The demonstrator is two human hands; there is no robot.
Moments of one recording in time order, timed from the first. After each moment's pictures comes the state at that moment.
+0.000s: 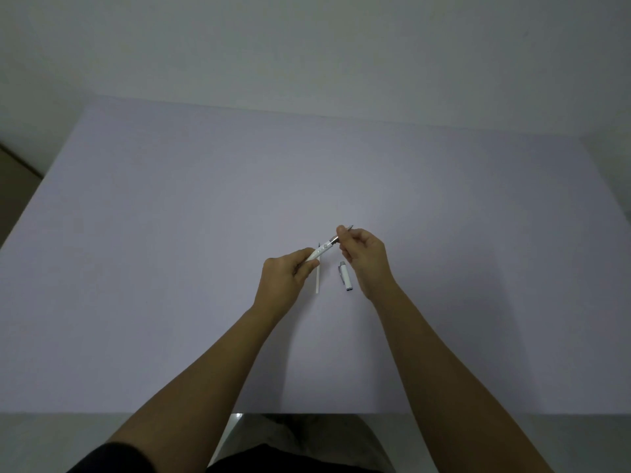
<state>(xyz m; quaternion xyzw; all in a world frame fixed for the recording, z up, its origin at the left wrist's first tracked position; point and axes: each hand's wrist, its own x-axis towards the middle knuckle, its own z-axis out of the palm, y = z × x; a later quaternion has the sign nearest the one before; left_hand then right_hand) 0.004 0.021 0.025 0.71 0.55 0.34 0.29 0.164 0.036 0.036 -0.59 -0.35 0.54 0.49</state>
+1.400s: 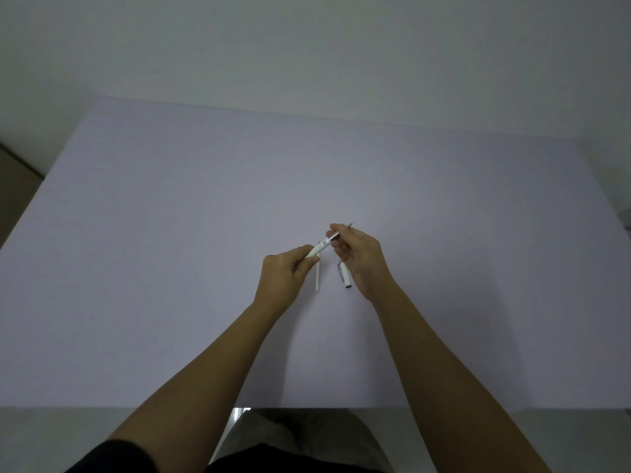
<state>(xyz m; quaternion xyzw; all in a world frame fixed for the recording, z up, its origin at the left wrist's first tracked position) 0.001 0.017 0.028 0.70 0.54 0.35 0.31 0.158 0.031 0.049 -0.55 -0.29 0.61 0.50</state>
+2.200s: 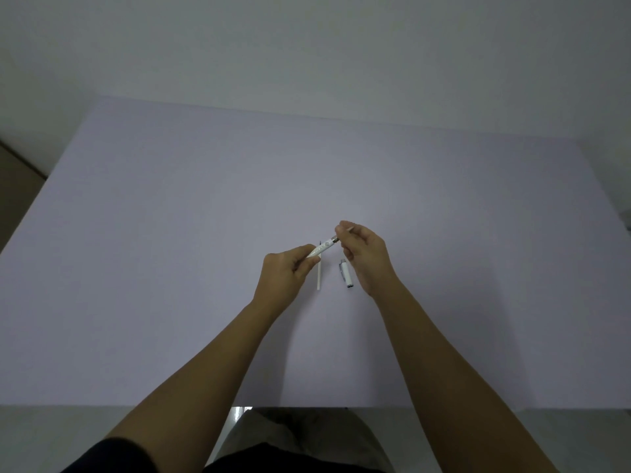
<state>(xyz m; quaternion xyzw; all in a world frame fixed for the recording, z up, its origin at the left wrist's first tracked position) -0.002 0.018 0.030 0.71 0.54 0.34 0.30 0.162 0.030 0.047 -0.58 -0.32 0.57 0.48</state>
